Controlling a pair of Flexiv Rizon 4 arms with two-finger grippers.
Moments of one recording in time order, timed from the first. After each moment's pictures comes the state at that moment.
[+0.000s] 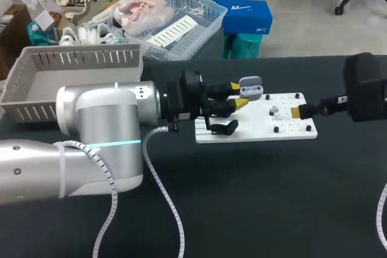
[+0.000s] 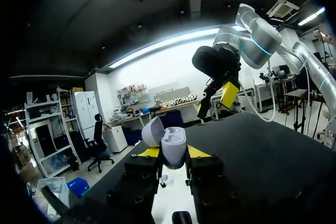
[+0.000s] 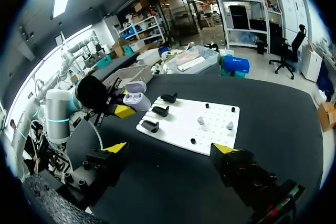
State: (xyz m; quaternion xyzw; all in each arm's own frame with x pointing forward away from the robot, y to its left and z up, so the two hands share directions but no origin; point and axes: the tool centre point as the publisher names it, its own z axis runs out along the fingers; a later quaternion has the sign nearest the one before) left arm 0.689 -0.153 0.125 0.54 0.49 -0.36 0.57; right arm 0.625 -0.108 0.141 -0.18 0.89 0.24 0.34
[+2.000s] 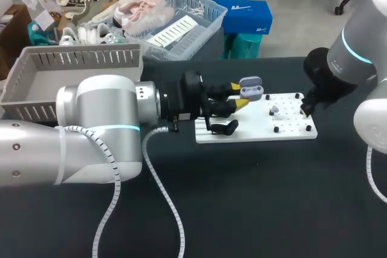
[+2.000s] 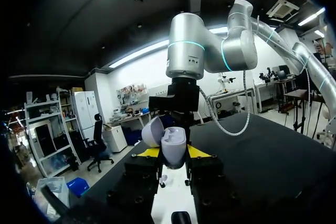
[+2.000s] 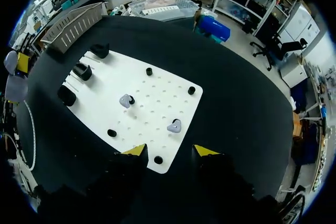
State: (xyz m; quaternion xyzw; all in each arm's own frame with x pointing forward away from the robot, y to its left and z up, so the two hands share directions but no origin) left arm 0.689 -0.153 0.125 0.54 0.49 -0.36 0.57; right arm 0.724 -0.162 0.047 -0.24 0.95 0.00 0.18
